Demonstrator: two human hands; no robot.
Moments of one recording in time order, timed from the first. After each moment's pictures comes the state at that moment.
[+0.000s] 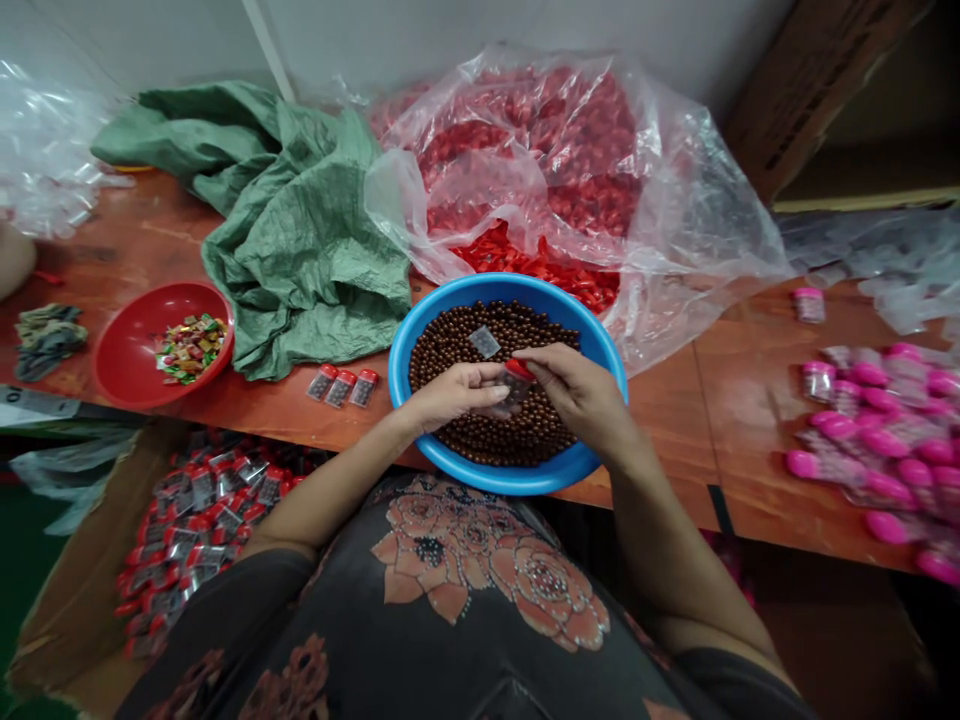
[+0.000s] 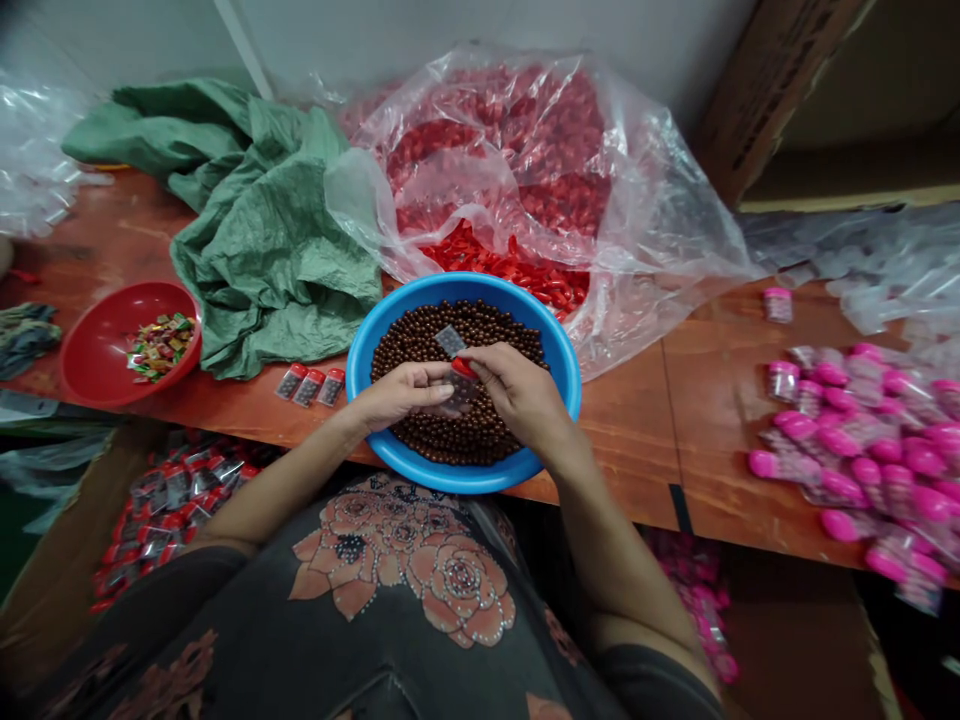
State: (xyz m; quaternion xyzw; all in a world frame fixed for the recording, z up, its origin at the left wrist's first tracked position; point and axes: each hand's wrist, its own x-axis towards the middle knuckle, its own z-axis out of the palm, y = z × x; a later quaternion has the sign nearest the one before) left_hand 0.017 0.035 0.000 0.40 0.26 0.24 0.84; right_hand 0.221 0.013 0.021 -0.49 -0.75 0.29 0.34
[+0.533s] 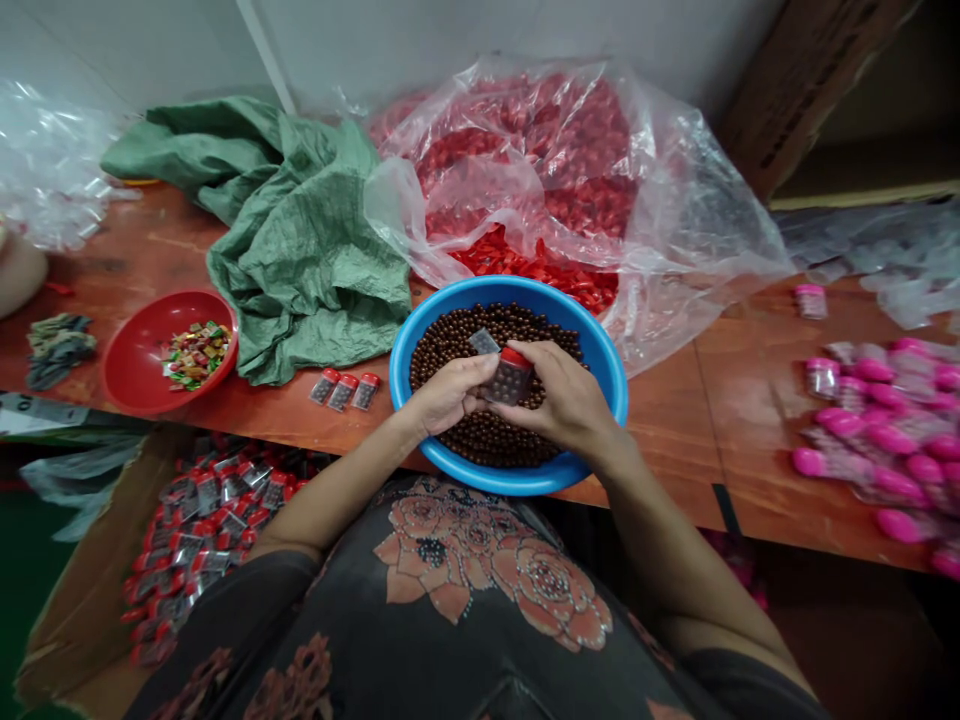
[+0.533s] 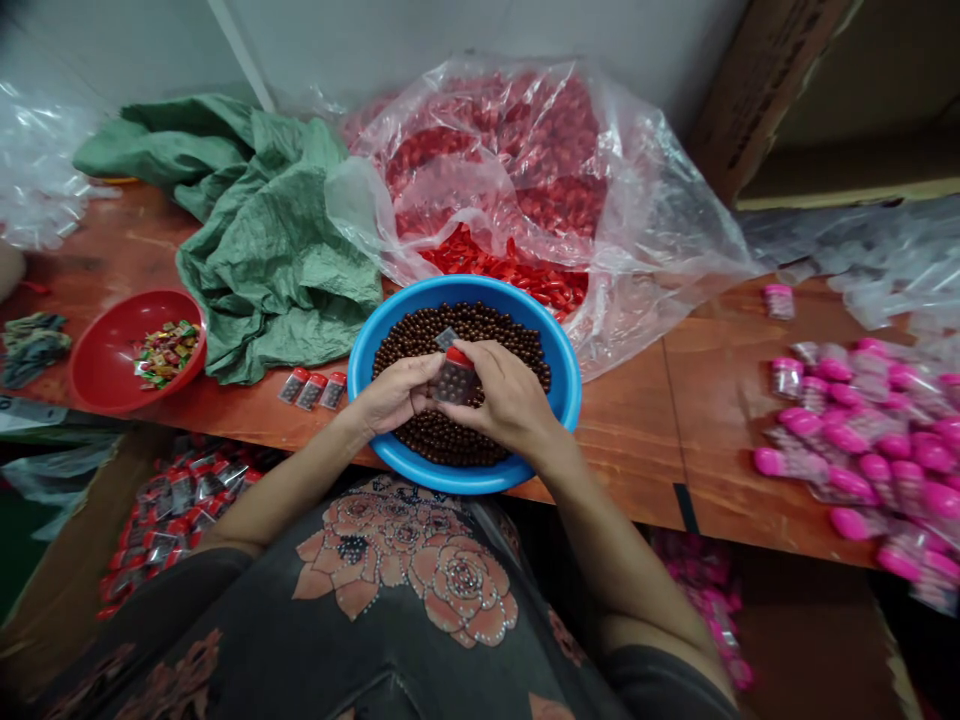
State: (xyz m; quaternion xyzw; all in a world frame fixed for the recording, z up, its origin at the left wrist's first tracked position) left_hand 0.026 0.034 0.012 0.30 0.32 0.32 0.84; right_hand 0.212 0.010 0.014 -0.45 -0.84 0.14 0.28
